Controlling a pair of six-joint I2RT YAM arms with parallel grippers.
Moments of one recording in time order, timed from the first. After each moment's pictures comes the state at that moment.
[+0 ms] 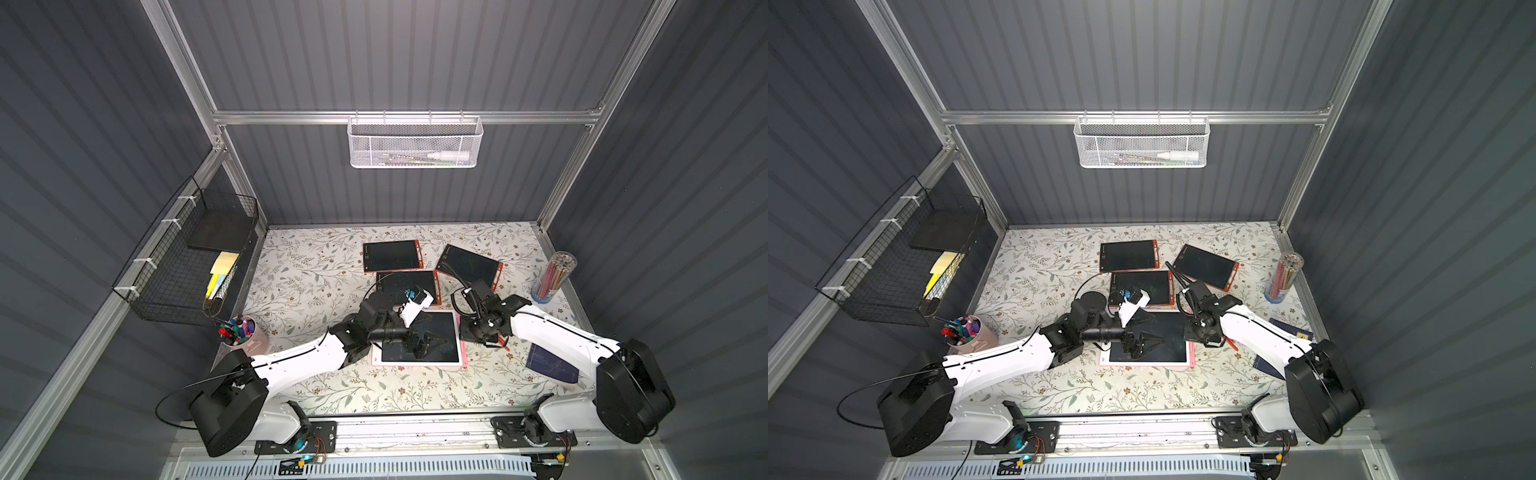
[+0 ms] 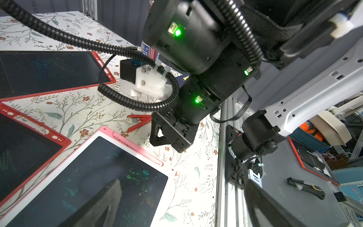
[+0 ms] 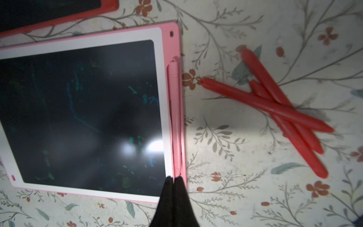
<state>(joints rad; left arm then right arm) -0.89 1.36 0.73 0.29 0.55 -0.22 0.52 1.40 0.86 -0.74 0.00 0.62</state>
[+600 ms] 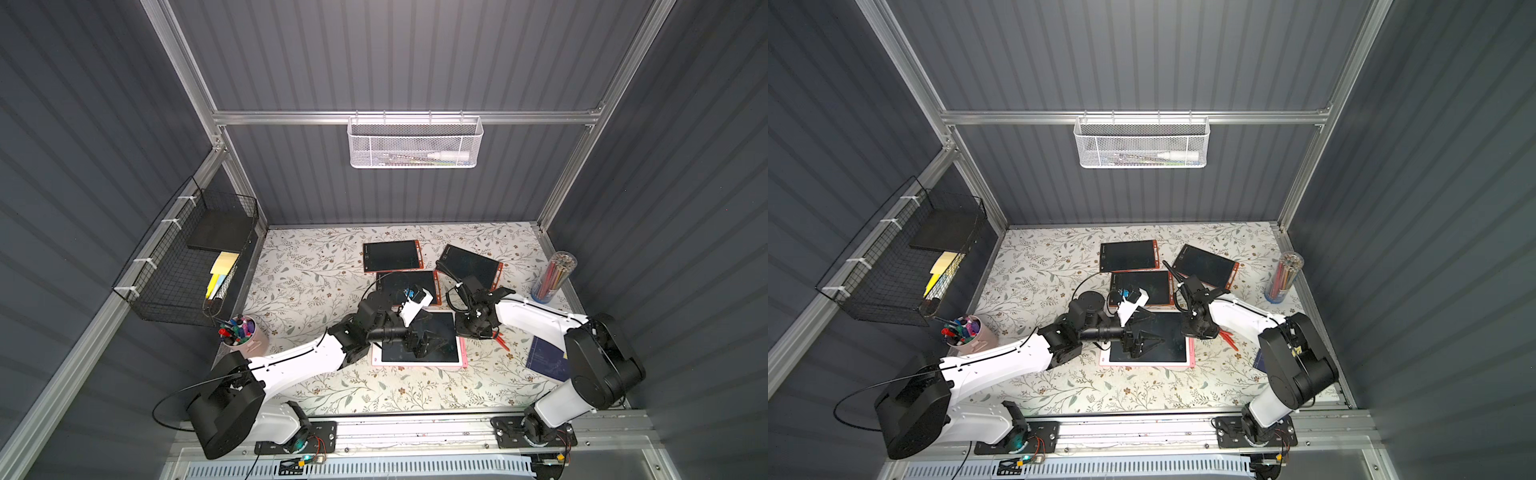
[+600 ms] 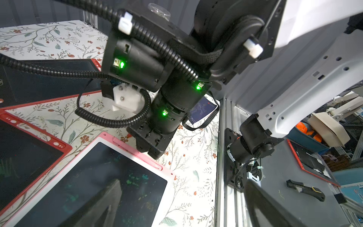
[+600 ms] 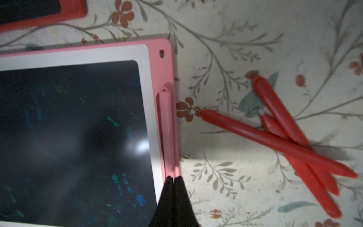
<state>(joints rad) -0.89 1.35 0.72 0.30 0.55 -0.22 0.49 1.59 0.92 -0.69 0.00 0.57</state>
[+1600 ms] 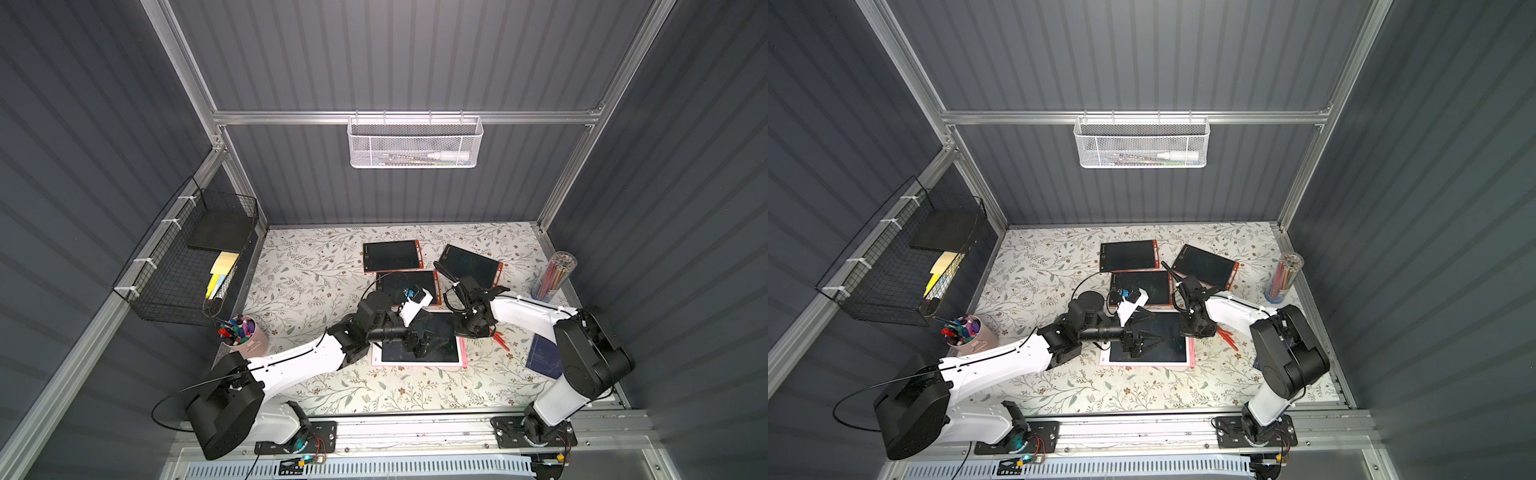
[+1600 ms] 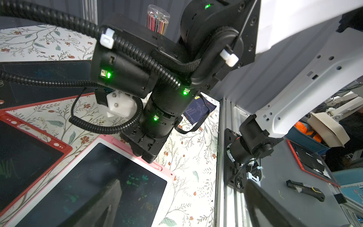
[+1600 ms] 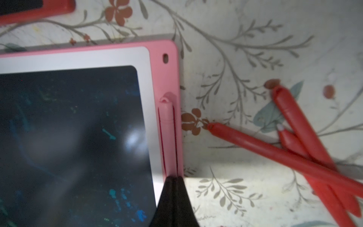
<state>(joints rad) -0.89 1.34 0.72 0.30 0.55 -0.22 0.49 1.65 0.93 -0.68 -0.01 0.55</state>
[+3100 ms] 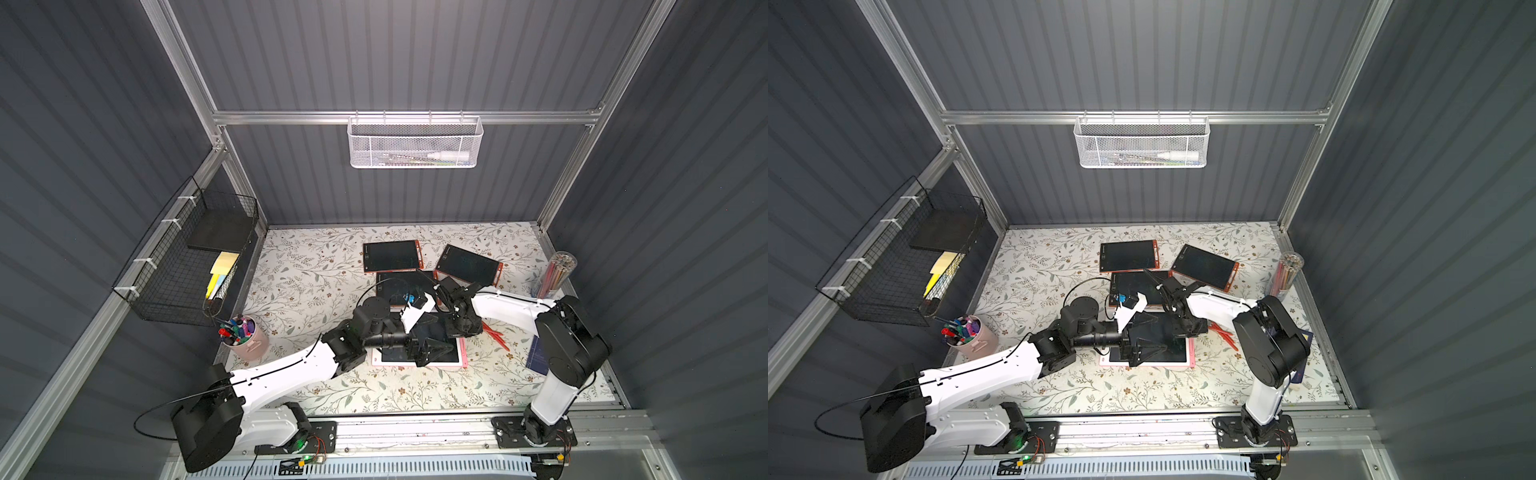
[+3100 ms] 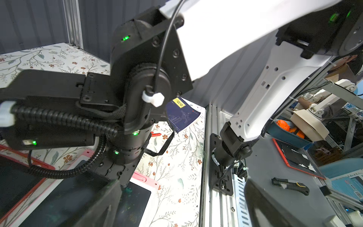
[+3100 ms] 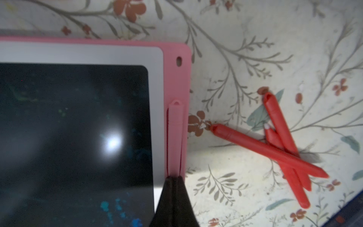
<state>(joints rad) -0.95 1.24 0.72 0.29 0.53 -0.22 0.60 1.75 1.07 -0.82 0.17 0.58</state>
